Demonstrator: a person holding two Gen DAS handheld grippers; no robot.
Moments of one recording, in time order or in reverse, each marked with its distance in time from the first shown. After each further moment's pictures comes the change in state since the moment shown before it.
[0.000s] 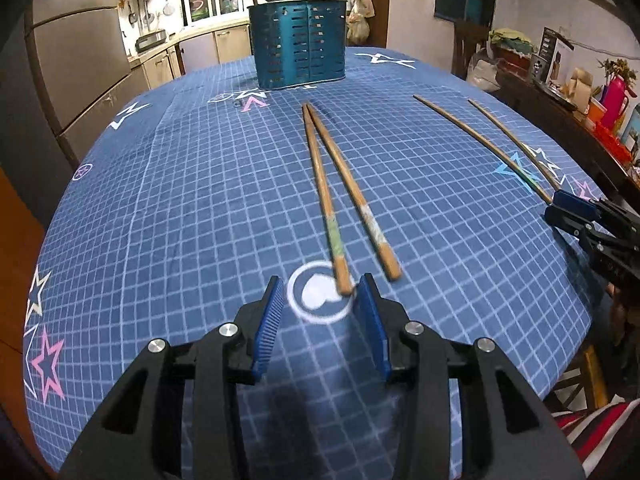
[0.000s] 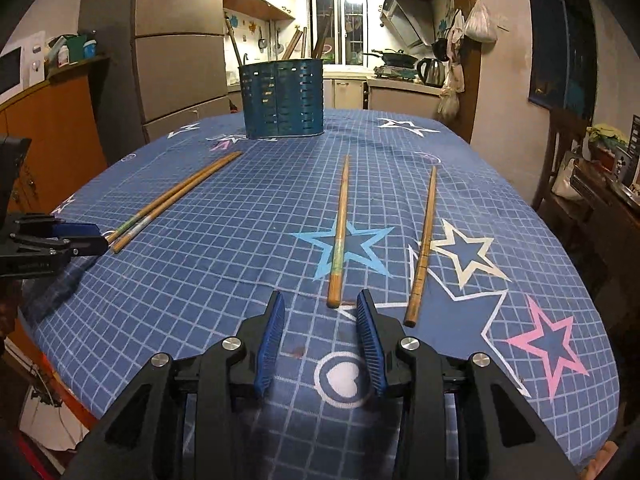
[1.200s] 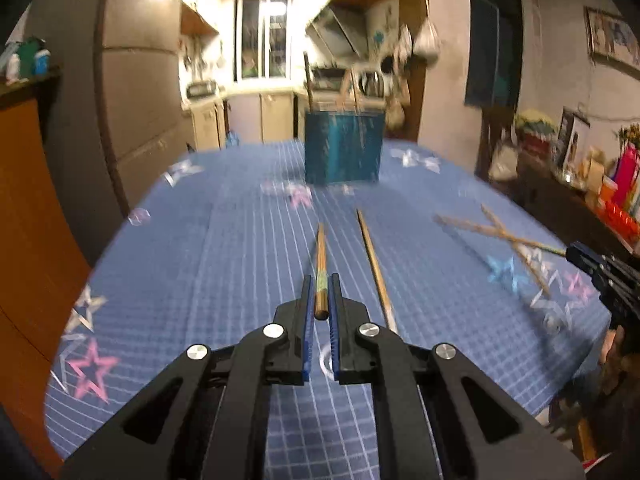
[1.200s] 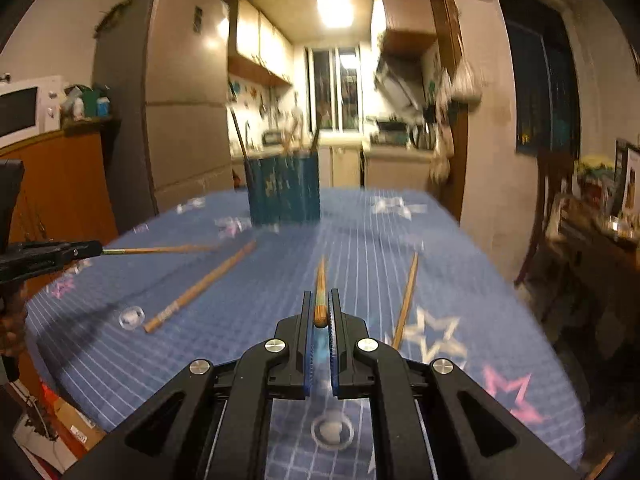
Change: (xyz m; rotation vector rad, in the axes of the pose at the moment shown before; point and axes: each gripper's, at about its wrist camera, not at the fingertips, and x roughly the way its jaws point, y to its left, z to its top) left arm -0.091 0.010 0.009 -0.147 -0.335 0.098; right arm -0.065 -0.011 0.030 0.003 -0.294 0.012
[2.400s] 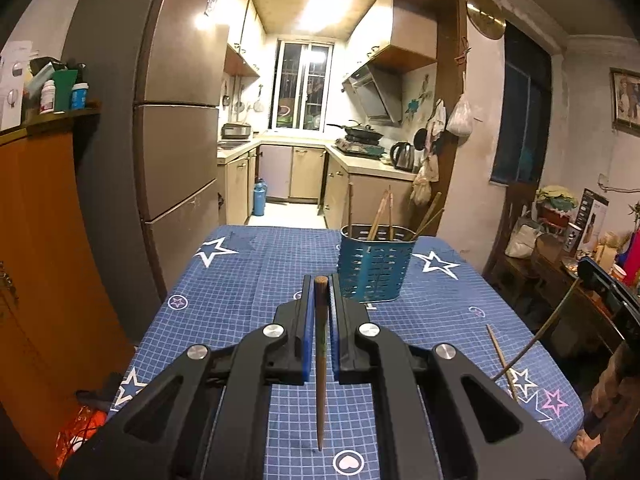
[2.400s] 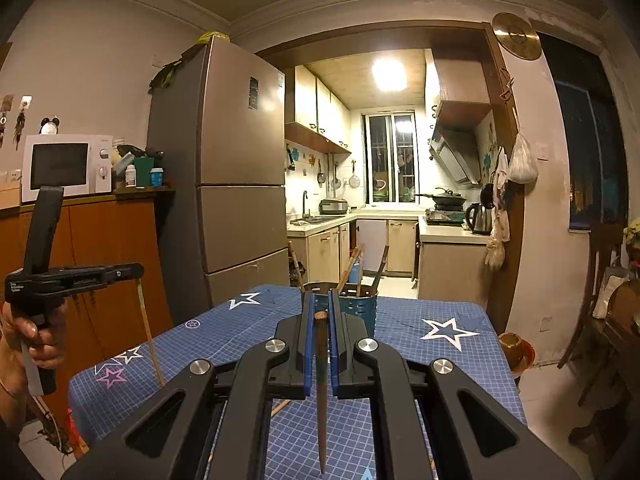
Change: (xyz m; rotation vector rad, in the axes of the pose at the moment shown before) left arm -0.041 0.022 0.111 -0.117 -0.156 0.077; right arm -0.005 0.013 0.154 -0.054 -0.210 0.209
